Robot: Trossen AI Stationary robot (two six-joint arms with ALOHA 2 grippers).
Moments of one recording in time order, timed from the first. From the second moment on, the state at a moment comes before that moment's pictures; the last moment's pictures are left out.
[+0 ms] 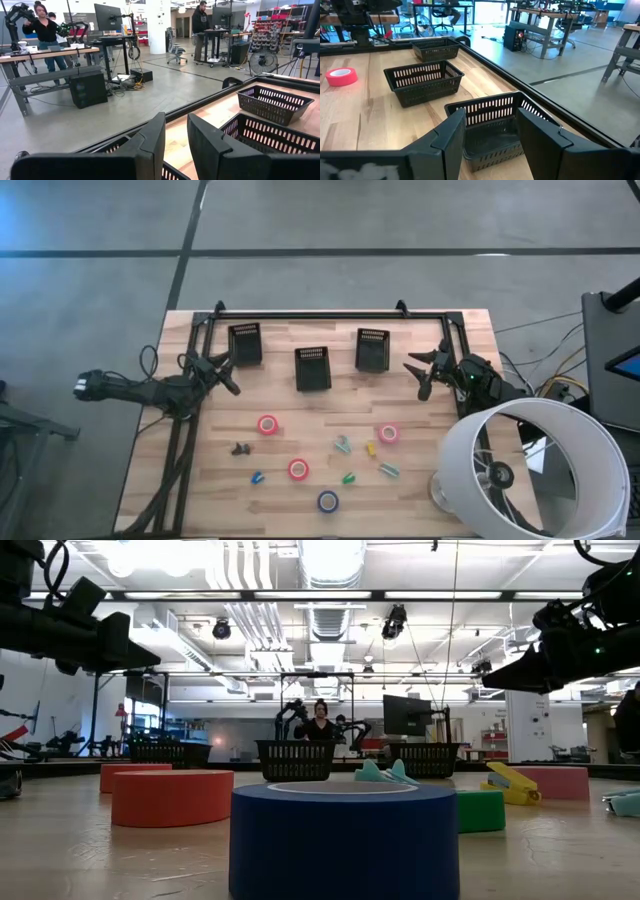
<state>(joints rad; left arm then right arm) -0.15 0.16 0.01 0.10 -1.06 0.02 -0.49 0.17 0.01 0.01 0.00 -0.03</state>
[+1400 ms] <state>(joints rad) -0.15 0.31 0.23 0.17 -0.52 -0.03 -0.49 0.17 0.01 0.40 0.00 0.09</state>
